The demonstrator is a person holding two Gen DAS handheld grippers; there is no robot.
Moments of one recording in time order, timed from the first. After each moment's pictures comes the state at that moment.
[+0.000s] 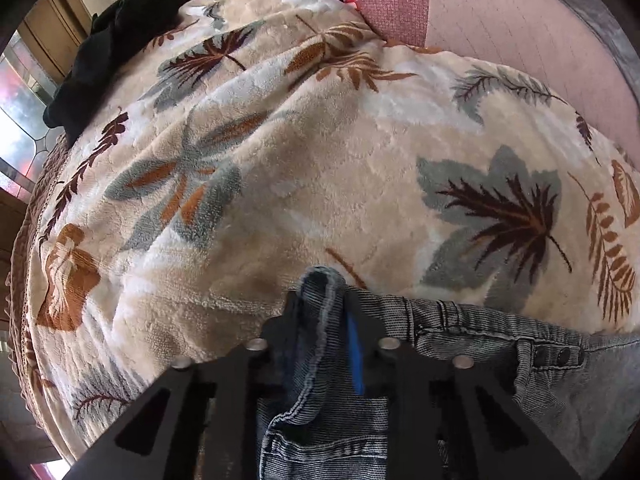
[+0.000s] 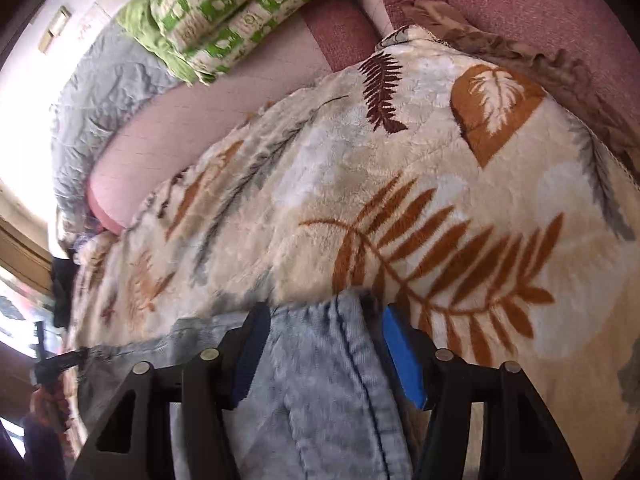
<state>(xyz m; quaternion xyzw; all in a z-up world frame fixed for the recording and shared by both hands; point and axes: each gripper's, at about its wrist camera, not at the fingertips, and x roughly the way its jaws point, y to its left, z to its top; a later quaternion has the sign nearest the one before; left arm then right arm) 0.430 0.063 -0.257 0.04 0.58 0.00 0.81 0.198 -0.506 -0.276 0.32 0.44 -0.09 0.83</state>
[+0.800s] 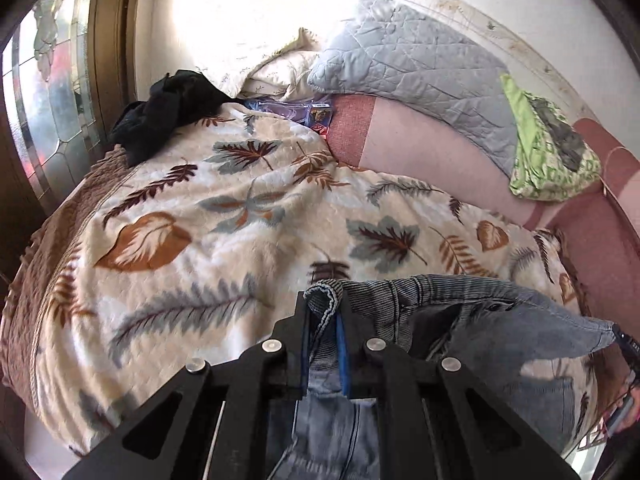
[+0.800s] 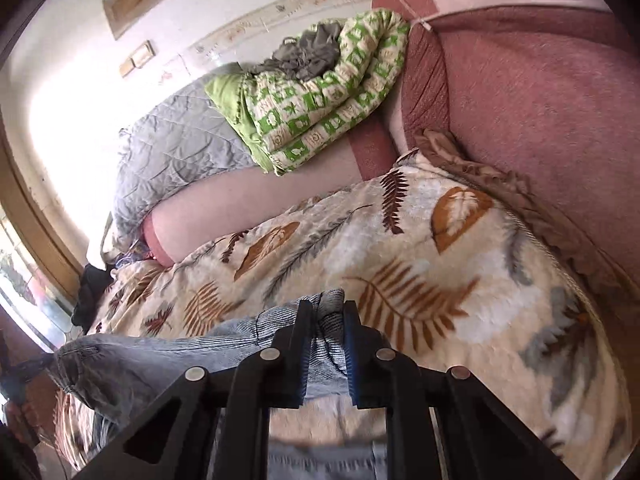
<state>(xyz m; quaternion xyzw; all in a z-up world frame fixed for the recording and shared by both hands) 0.218 0.156 -0.105 -0.07 0.41 -0.10 0.90 0.057 -0.471 -0.144 0.26 0.29 -0.10 0.91</state>
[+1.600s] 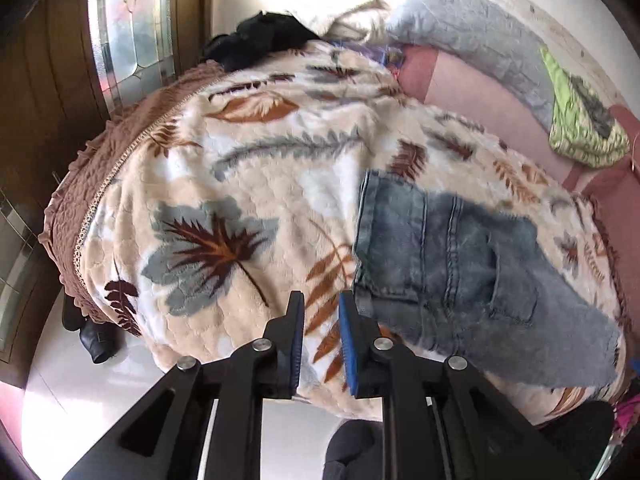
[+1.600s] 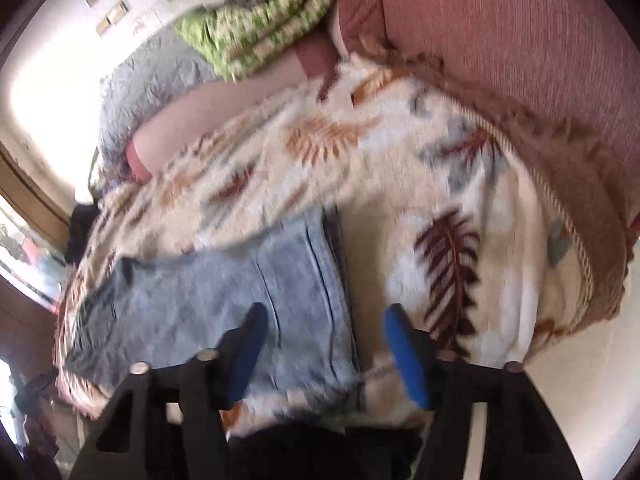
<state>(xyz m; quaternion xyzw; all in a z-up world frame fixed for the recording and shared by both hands) 0.061 0.230 -0.179 -0.08 0.46 -0.01 0.89 -0.109 -0.457 -0.208 0.28 0.39 -0.11 0.87</state>
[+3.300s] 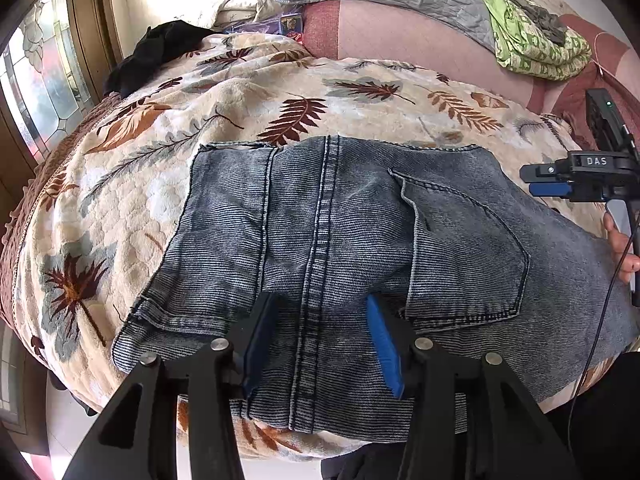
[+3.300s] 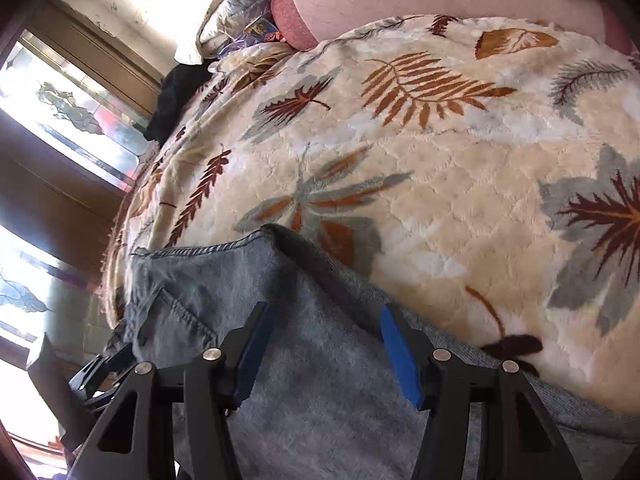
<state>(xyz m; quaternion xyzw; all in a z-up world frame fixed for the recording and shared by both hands) 0.100 0.097 -0.241 0.03 0.47 -0.09 0.88 0.194 -0.221 -0.246 0.20 0.52 0.18 0.81</state>
